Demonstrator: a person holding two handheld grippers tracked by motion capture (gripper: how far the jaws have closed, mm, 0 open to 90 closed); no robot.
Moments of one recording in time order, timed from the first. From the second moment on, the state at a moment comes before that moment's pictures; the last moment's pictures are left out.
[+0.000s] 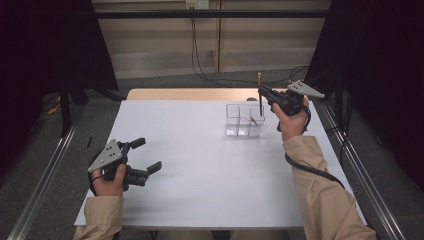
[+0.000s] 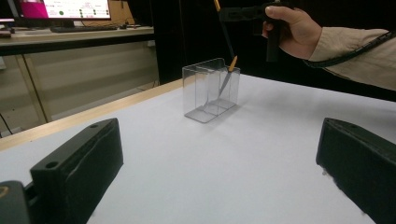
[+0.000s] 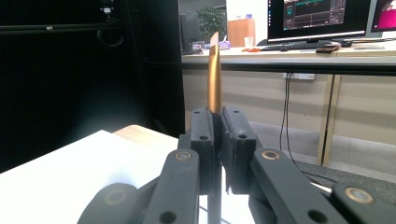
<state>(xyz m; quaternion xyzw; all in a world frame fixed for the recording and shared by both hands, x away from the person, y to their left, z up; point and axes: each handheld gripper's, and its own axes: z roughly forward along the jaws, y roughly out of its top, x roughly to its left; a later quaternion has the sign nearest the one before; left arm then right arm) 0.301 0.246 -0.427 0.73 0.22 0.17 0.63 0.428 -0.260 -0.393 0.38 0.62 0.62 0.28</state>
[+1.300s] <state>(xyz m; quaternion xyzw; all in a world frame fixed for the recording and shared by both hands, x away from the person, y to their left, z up) 0.300 0.246 -0.426 0.73 0.22 0.17 0.63 0.425 -0.259 -0.408 0.38 0.63 0.61 0.28</state>
